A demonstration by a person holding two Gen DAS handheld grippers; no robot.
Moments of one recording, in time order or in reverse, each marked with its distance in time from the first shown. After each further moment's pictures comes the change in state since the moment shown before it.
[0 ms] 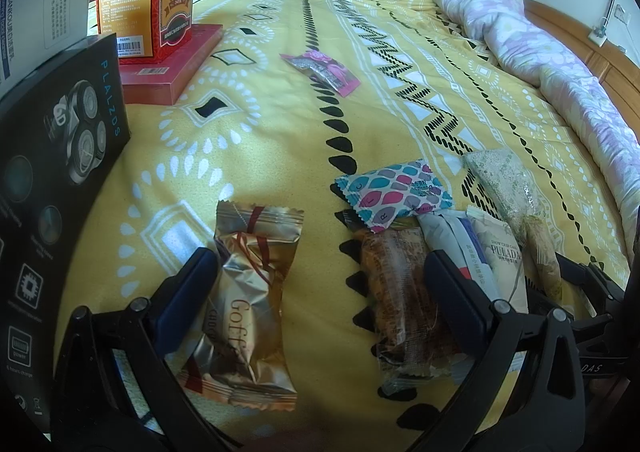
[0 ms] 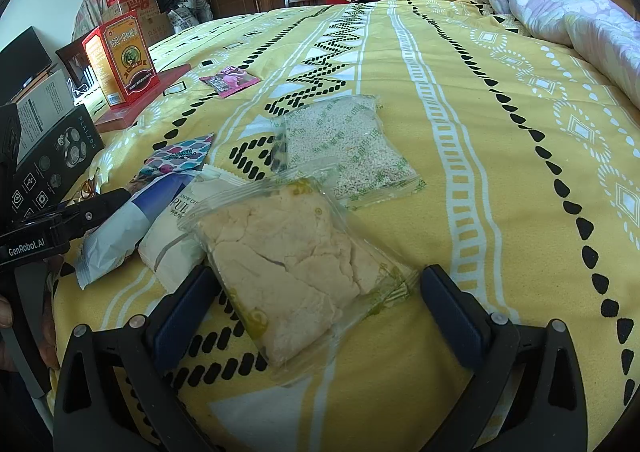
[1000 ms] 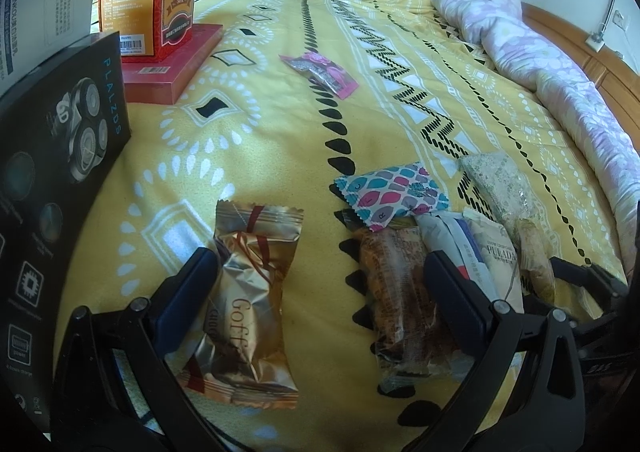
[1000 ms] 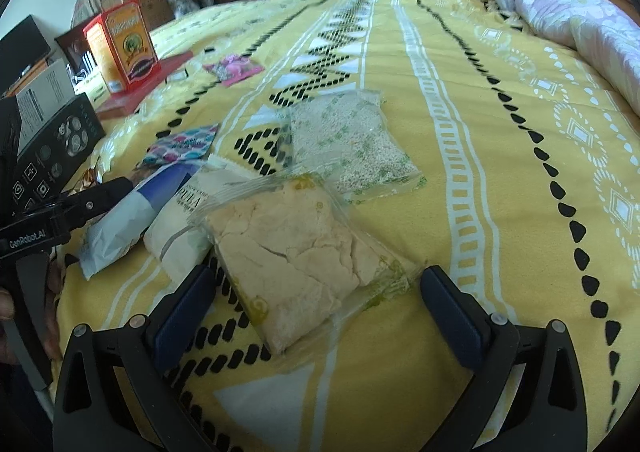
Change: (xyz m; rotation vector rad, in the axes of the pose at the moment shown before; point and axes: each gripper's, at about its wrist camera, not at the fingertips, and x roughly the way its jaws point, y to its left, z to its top) left arm -0.006 0.000 0.001 -0.007 -0.004 -0.015; right arm -0.005 0.011 0.008 -0.021 0.107 0.003
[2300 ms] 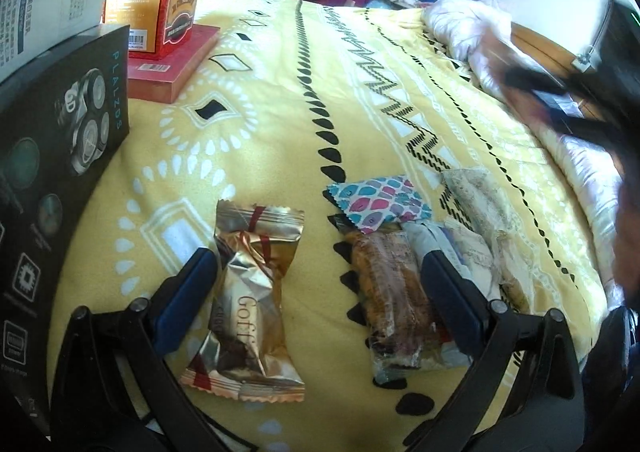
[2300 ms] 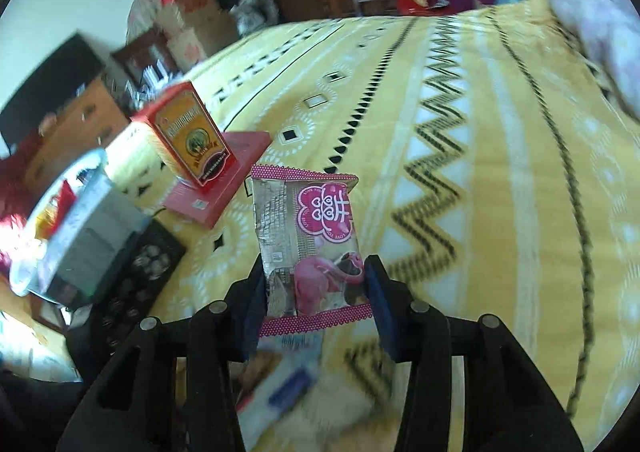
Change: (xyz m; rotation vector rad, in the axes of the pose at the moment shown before) left arm -0.013 0.012 -0.008 -0.045 -0.026 -0.101; right arm -0.027 0.020 0.135 0.013 -0.060 0.257
